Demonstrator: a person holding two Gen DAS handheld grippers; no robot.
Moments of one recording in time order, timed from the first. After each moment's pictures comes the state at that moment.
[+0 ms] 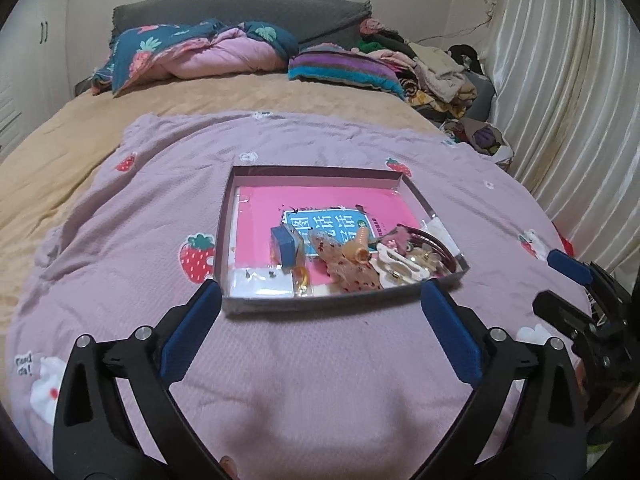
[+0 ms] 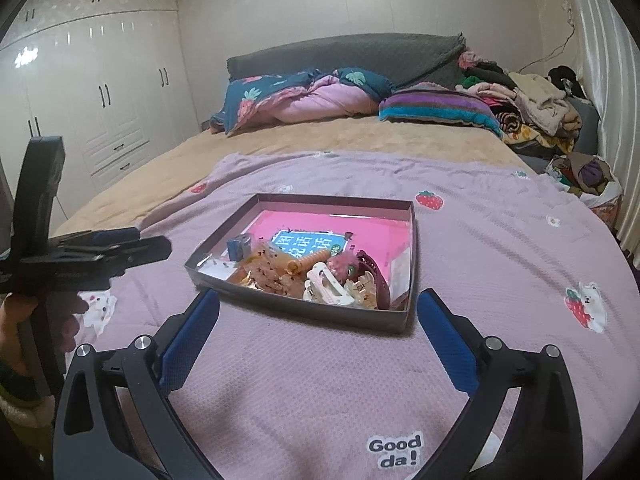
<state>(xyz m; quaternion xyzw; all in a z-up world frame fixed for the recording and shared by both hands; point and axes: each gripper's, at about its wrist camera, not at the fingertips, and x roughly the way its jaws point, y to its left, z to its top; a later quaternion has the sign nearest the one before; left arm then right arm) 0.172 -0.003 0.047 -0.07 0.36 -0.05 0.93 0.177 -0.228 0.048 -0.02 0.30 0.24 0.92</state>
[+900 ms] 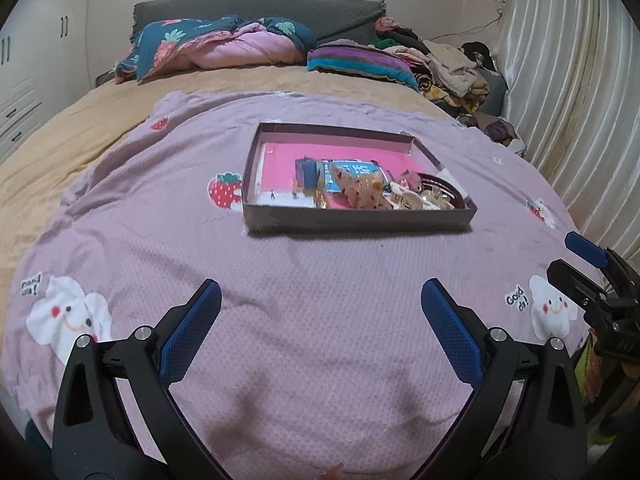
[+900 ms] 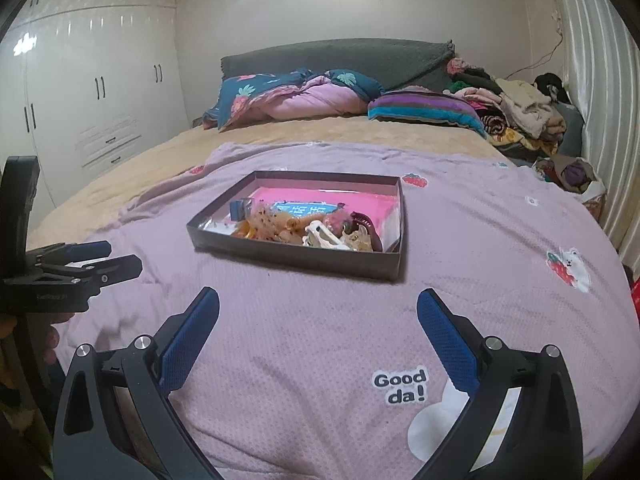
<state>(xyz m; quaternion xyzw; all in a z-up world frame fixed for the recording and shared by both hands) 0.099 -0.003 0.001 -0.06 0.36 -0.02 0.93 0.114 -0.234 0.012 -0.04 0.29 0.22 0.93</state>
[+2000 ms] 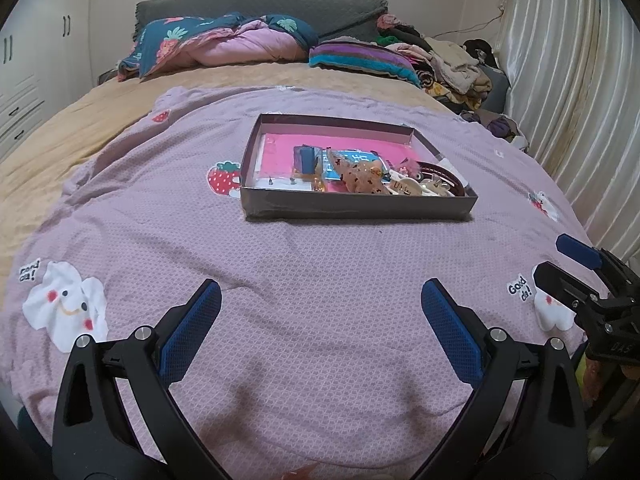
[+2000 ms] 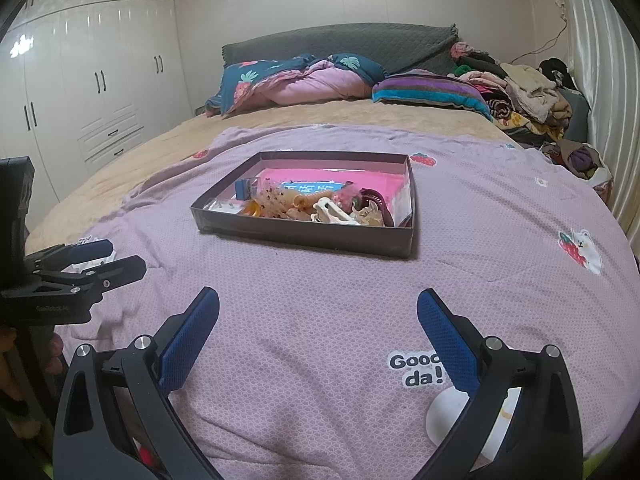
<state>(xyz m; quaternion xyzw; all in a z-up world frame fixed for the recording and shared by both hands) 0.093 -0.010 -0.010 -0.06 0.37 -0.01 0.93 0.120 -0.231 -0.001 -0.03 0.32 0.22 0.92</state>
